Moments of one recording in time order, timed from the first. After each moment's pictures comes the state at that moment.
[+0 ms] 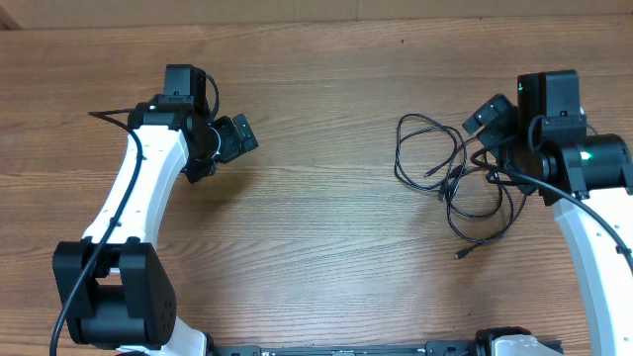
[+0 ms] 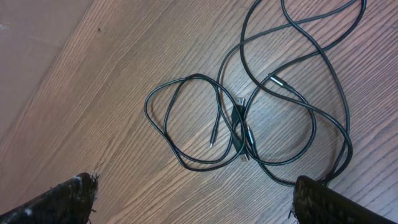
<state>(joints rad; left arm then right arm) -0.04 1.74 1.36 -0.91 0.18 -0.53 0.08 1.33 1.40 -1.09 0.11 0.89</state>
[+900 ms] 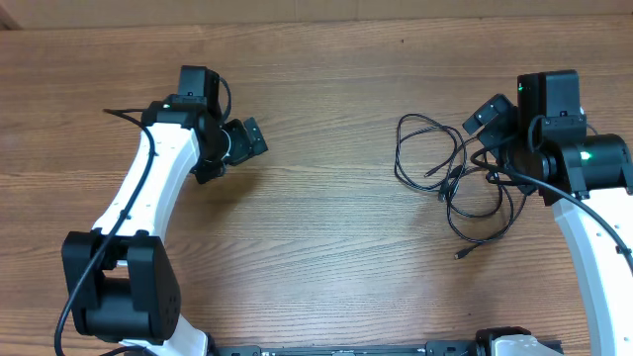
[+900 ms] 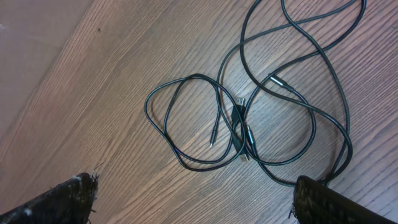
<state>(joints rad) -0.10 1.76 1.36 -0.91 0.18 -0.53 0.08 1.33 1.40 -1.09 0.11 0.88</state>
